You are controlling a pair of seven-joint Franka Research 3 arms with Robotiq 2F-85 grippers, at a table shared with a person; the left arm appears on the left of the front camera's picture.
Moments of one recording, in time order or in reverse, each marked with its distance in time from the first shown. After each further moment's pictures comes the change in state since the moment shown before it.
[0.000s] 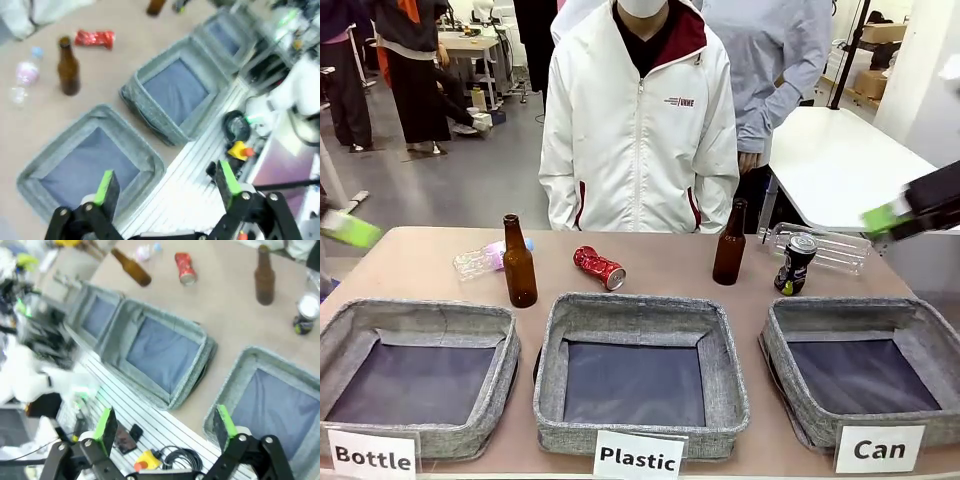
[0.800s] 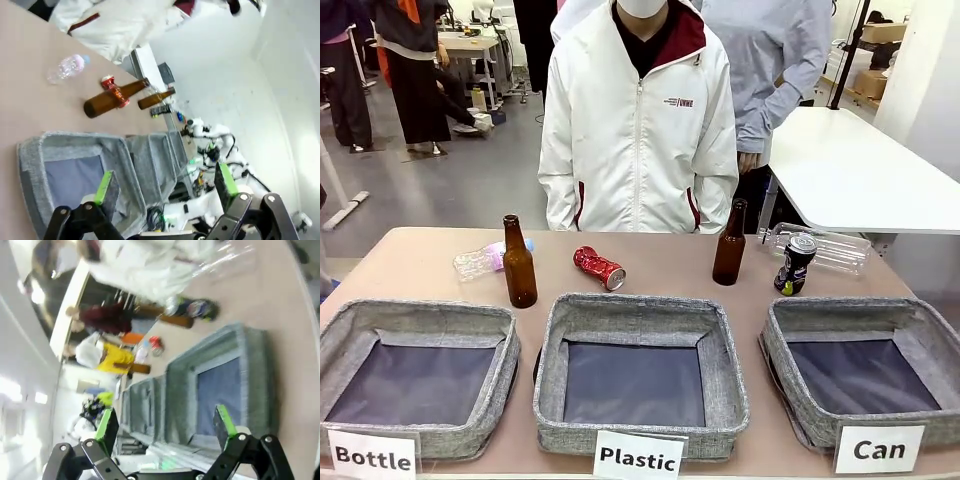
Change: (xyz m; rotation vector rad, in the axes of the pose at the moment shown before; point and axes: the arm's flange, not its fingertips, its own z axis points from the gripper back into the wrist) left arm -0.153 0.205 0.019 -0.367 -0.565 0.667; right arm -0.184 -0.289 0.065 0.257 -0.479 -0.661
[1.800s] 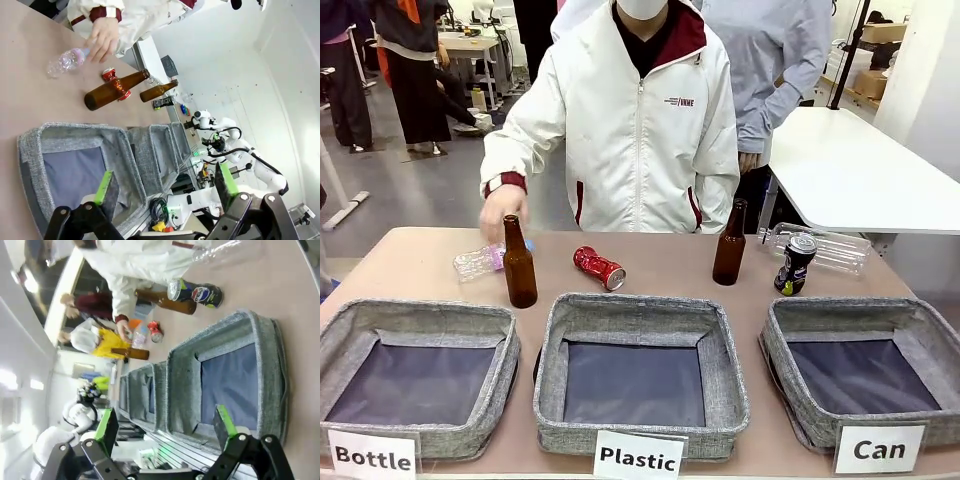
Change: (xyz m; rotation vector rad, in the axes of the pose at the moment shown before) left arm -0.005 -0.018 0.010 0.014 0.050 -0.045; right arm 0.005 0.035 -0.019 -0.012 0.127 0.047
